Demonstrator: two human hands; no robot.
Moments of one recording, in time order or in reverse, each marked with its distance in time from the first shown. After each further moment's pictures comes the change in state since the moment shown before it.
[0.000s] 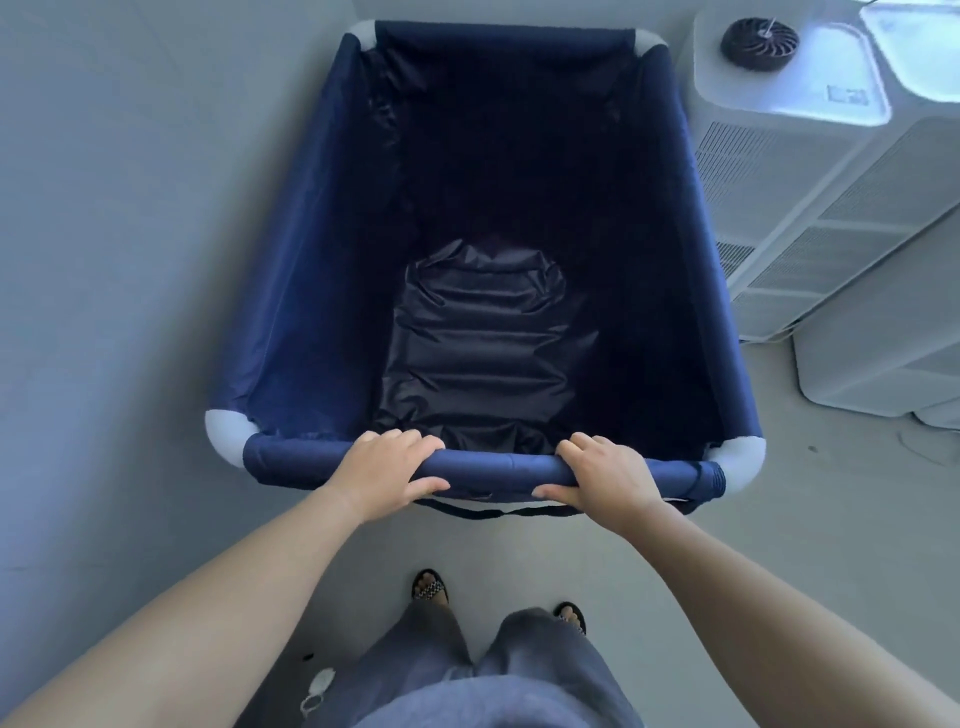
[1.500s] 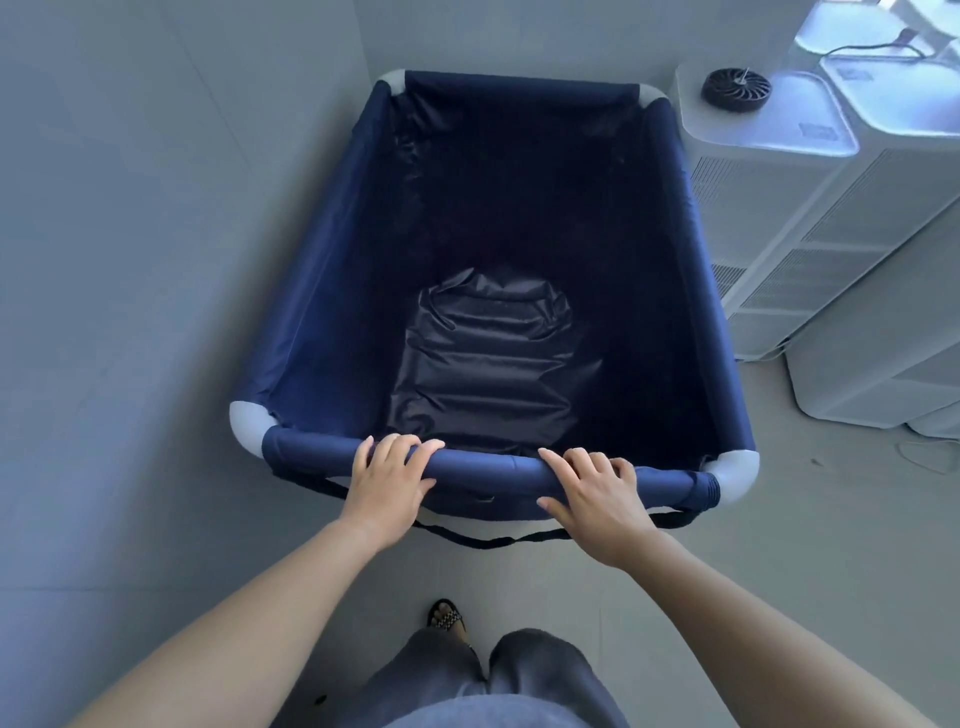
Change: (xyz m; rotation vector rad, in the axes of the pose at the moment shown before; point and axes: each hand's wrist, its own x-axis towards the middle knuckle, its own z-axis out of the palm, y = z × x) left_hand -0.036 -0.024 0.021 -0.100 0.238 -0.195; right_hand -0.017 -0.064 0.010 0.007 0.074 0.079
